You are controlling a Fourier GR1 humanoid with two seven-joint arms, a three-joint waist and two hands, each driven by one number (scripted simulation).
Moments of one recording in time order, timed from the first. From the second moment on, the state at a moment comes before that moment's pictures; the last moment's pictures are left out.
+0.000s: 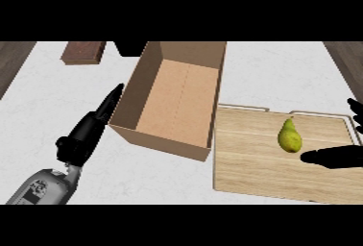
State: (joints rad) left arm -0.24 0.47 -0.43 -1.55 0.25 0.19 0.01; right arm -0.12 -0.81 0.19 -1.87 -0.05 -0.26 1.10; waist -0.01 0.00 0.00
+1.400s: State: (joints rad) left arm -0.25 0.33 -0.32 -1.51 0.11 0.07 0.04; right arm -0.25 -0.56 0.17 -1.47 0.03 -0.20 1.03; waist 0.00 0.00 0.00
